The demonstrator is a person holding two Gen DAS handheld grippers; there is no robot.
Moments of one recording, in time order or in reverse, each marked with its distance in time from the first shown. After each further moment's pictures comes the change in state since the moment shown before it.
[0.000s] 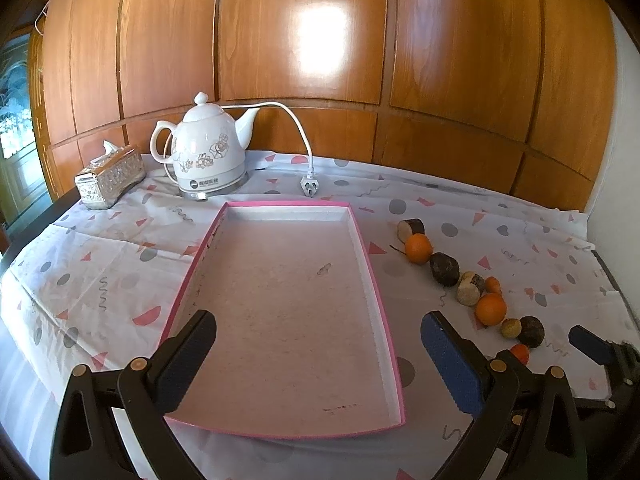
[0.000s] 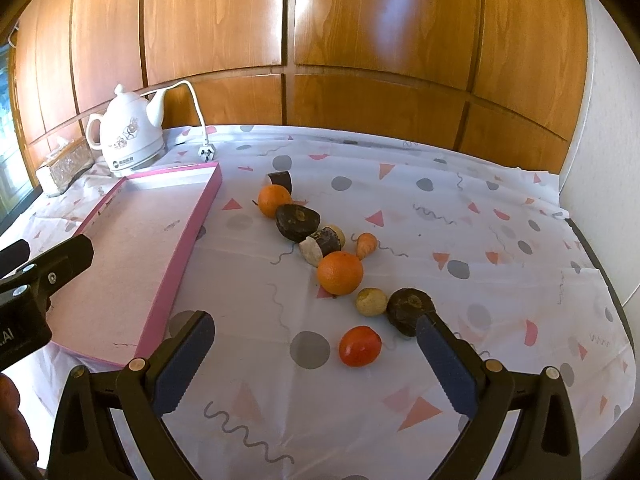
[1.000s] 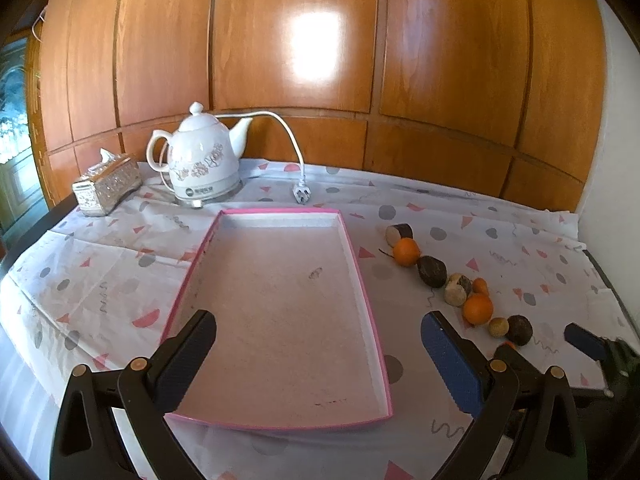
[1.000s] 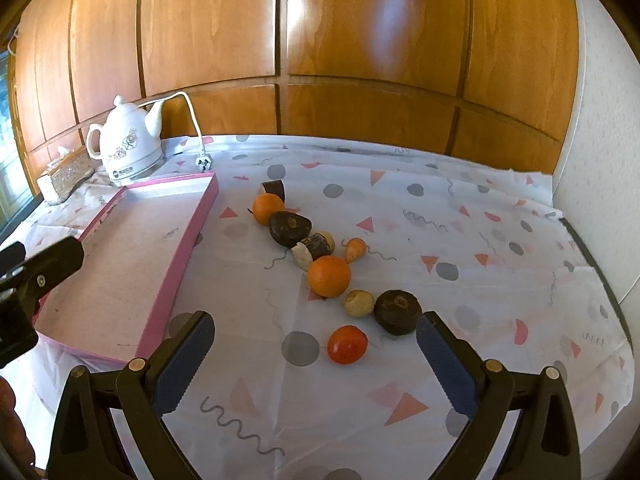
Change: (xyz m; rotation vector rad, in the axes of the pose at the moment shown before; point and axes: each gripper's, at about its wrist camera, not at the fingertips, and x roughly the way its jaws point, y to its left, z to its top) left arm -0.013 -0.008 -0.001 0.014 -0.011 -0.028; right arm -0.010 -0.014 -0.002 0.026 -0.014 0.017
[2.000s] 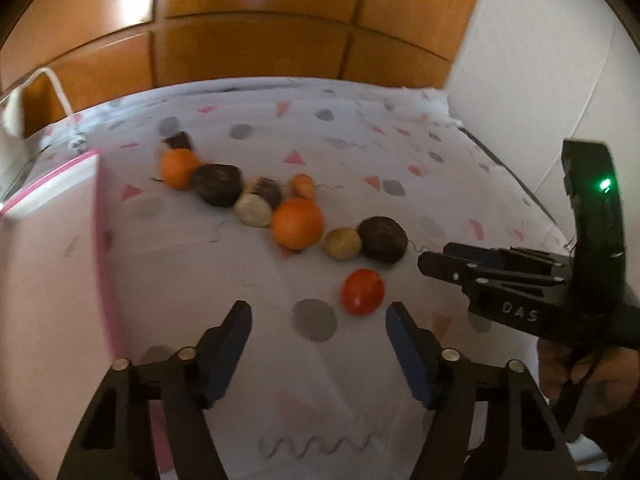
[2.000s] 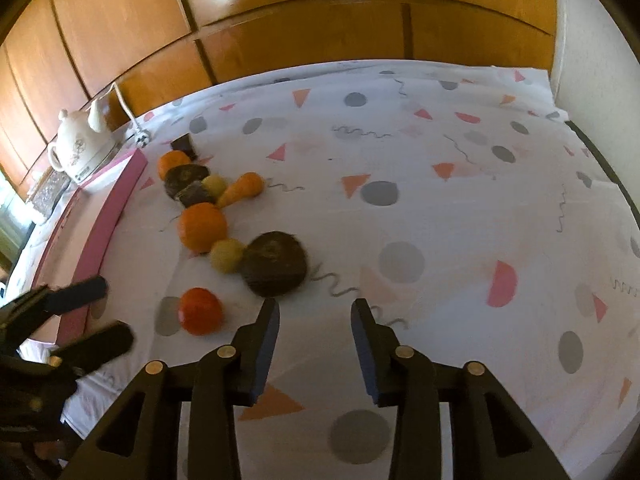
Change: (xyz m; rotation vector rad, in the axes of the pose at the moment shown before) left arm 0.085 -0.133 -0.025 0.310 0.337 -0.505; right arm 0.051 -0.121 -0.021 0.177 0.214 0.087
